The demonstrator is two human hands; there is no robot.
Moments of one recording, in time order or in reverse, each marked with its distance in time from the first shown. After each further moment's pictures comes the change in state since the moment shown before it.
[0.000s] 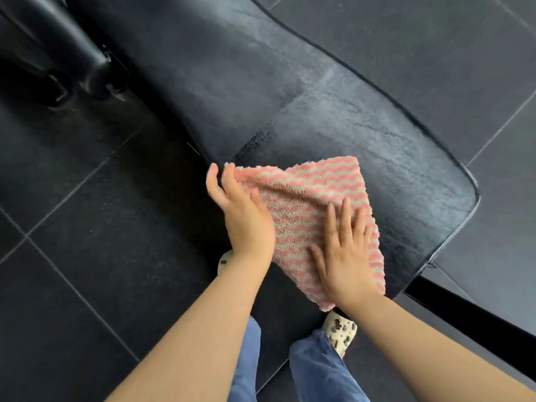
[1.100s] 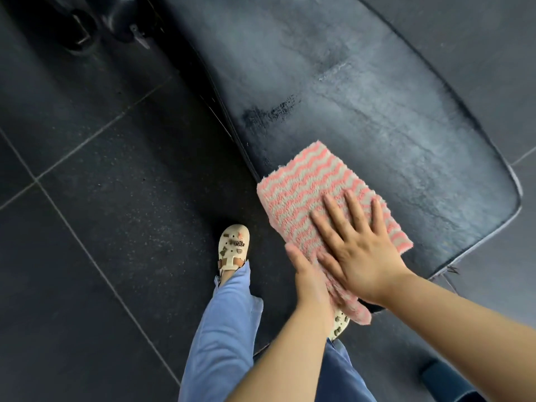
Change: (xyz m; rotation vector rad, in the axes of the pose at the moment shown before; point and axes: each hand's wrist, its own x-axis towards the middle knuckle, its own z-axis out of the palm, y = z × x) left_hand -0.112 0.004 0.045 -1.163 -0.200 -1.408; right_hand 0.011 0.032 -0.015 -0.321 -0.317 -0.579
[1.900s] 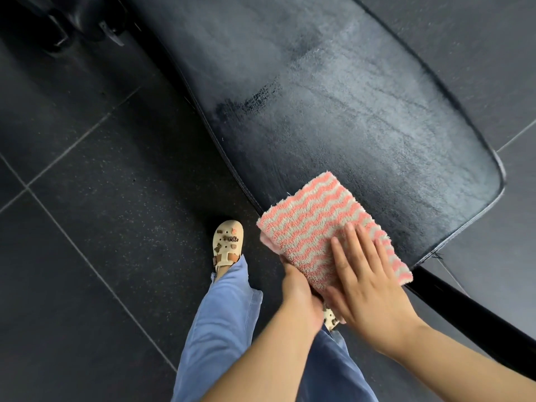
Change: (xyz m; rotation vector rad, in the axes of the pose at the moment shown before) left_hand 0.018 -0.017 -0.023 0.065 0.097 -0.119; right_hand -0.071 -0.020 0.010 0.146 -0.014 0.172
